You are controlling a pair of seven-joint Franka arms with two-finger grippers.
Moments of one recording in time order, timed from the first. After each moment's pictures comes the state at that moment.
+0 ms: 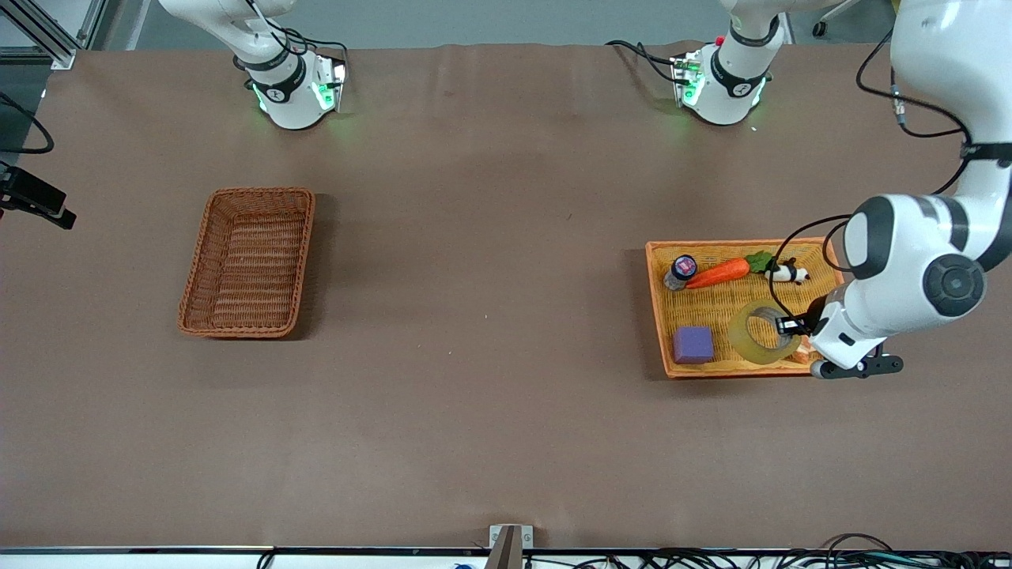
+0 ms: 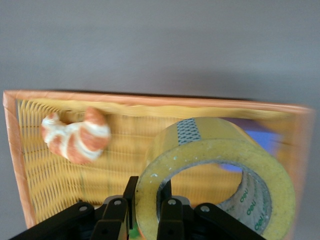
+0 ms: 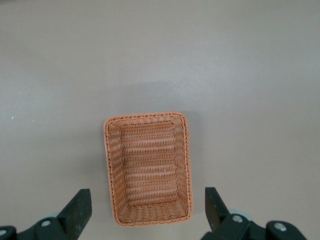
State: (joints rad) left arm 0.07 0.40 -0.20 -1.65 0.06 1.96 -0.18; right arm 0.06 0.04 -0.16 -1.47 0.00 1.54 -0.03
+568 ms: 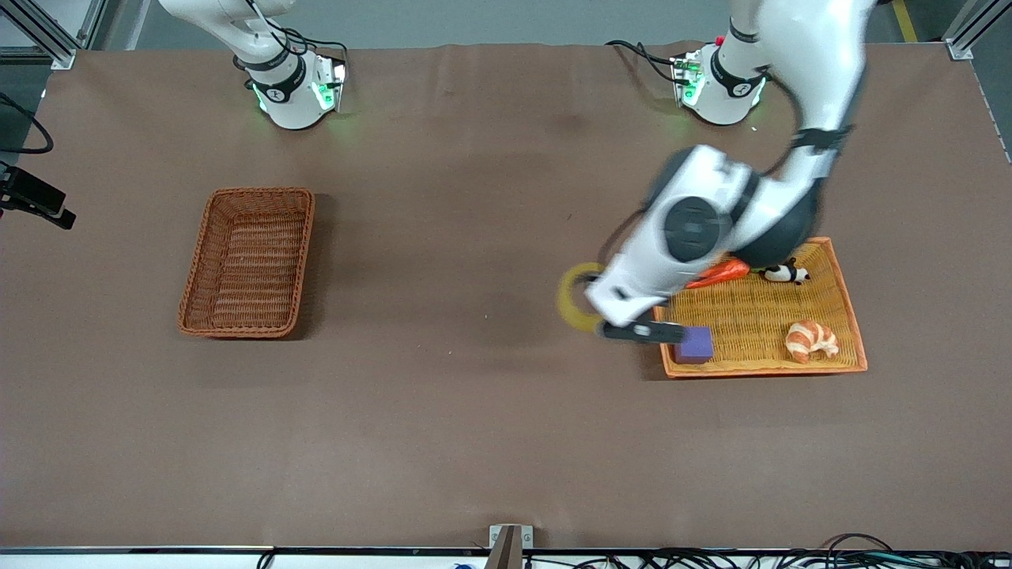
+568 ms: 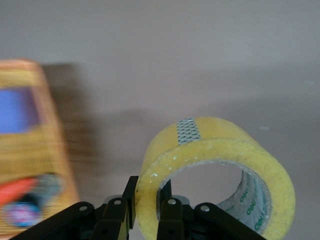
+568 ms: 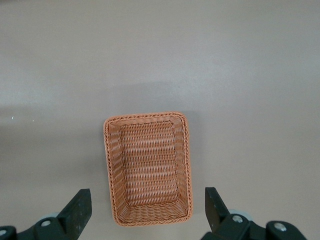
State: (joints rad) left arm -0.39 0.59 -0.28 -1.41 0.06 1.92 -0.59; right arm 0.06 0.04 -0.17 -1.47 0.00 1.54 -0.03
